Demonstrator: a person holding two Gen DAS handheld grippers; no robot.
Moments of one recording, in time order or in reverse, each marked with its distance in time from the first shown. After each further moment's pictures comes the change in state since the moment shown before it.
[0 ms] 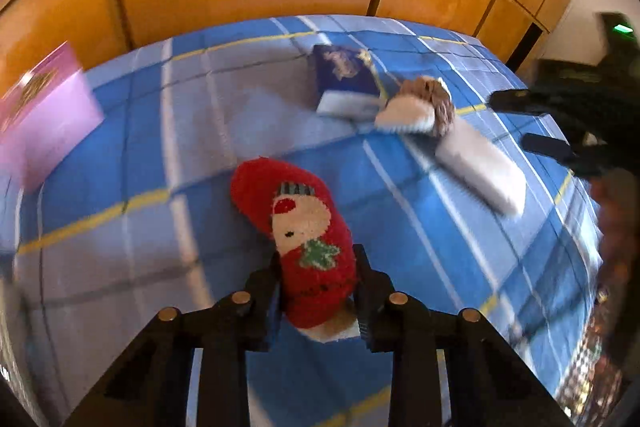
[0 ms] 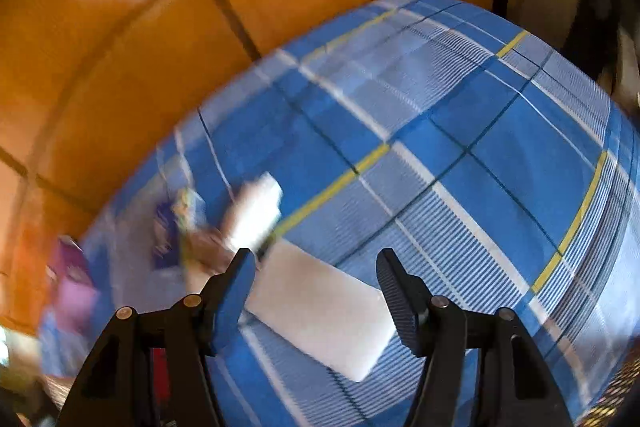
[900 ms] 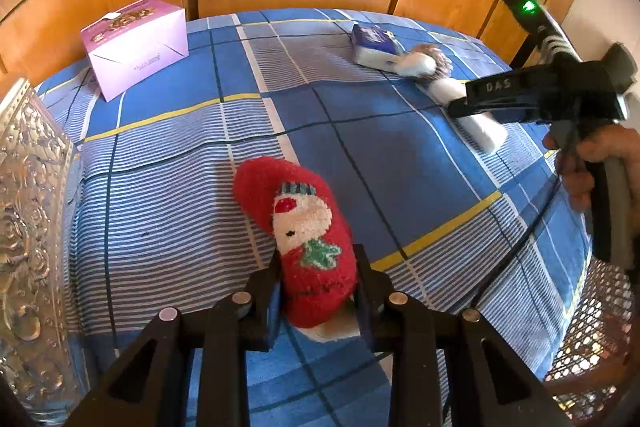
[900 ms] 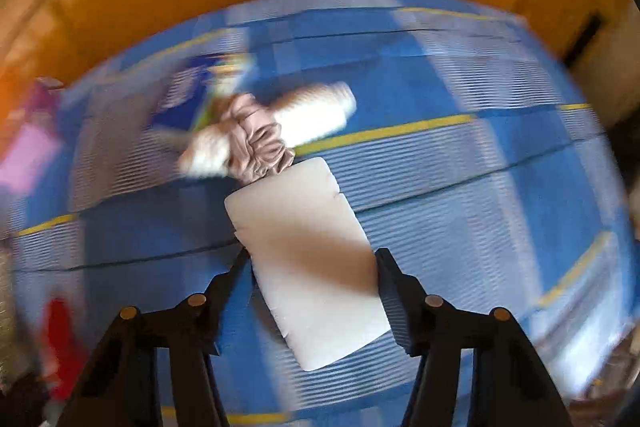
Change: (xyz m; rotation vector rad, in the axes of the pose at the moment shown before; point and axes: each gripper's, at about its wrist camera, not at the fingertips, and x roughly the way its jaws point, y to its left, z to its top) left arm -0.054 0.029 -0.078 -0.039 -0.029 0.024; right arm 0.024 0.059 -0.051 -0.403 0.162 -0.029
